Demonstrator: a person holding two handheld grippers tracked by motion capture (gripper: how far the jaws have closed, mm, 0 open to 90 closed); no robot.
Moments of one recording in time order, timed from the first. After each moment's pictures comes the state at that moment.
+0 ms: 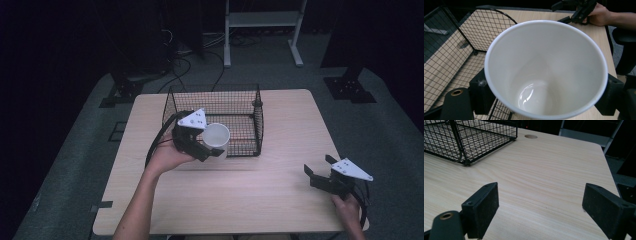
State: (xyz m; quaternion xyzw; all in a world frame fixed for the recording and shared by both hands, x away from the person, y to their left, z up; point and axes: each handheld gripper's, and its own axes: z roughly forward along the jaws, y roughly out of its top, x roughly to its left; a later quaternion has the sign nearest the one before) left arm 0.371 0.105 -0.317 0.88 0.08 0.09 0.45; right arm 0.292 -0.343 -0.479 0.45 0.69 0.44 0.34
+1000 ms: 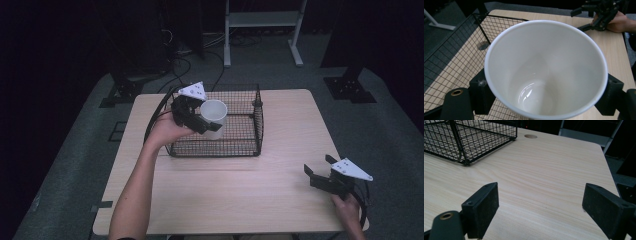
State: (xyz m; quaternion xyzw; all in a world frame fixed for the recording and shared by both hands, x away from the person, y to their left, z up) left arm 0.426 0.108 -0.284 0.89 0.10 0.10 0.44; right arm 0.293 -0.343 -0.479 0.45 0.69 0.44 0.35
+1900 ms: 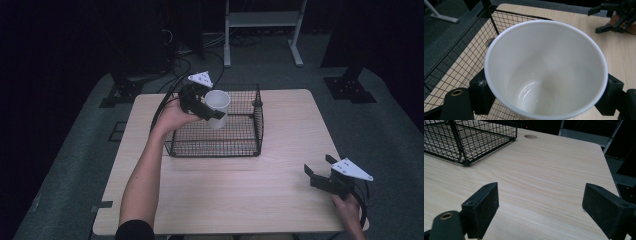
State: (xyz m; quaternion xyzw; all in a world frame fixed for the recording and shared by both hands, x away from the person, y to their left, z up) left arm 0.474 0.095 -0.291 0.89 0.13 0.09 0.42; right arm 0.293 -0.344 -0.479 0.45 0.69 0.44 0.35
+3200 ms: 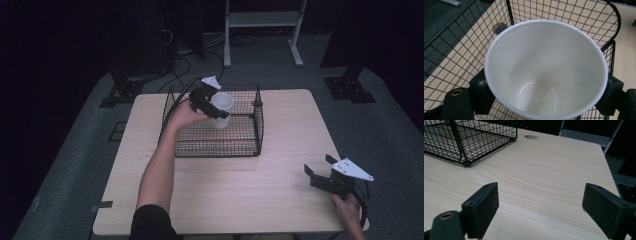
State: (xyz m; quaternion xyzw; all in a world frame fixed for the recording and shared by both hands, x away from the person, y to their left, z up) left arm 0.520 0.073 -0.341 0.90 0.17 0.08 0.38; right arm 0.293 -0.344 -0.479 0.45 0.69 0.45 0.34
